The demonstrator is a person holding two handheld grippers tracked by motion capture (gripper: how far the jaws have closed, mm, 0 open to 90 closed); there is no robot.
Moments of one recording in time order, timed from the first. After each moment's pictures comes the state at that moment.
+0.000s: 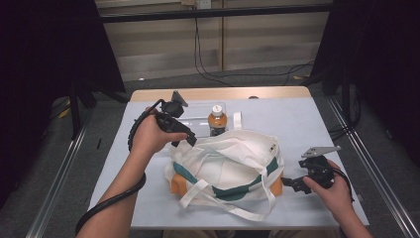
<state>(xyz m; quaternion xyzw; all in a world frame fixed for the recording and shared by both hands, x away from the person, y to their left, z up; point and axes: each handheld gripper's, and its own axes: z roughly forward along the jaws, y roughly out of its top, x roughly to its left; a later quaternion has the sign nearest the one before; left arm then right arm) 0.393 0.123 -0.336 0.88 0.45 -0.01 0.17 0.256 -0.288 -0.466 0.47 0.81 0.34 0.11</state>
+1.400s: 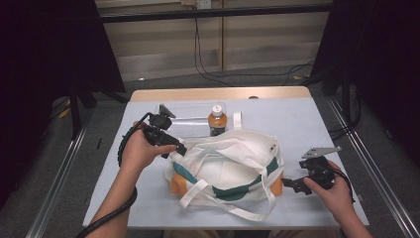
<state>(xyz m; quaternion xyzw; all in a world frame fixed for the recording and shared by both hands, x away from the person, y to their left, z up) 0.375 0.157 -0.361 0.86 0.47 -0.01 0.19 0.253 -0.288 -0.465 0.47 0.81 0.34 0.11</state>
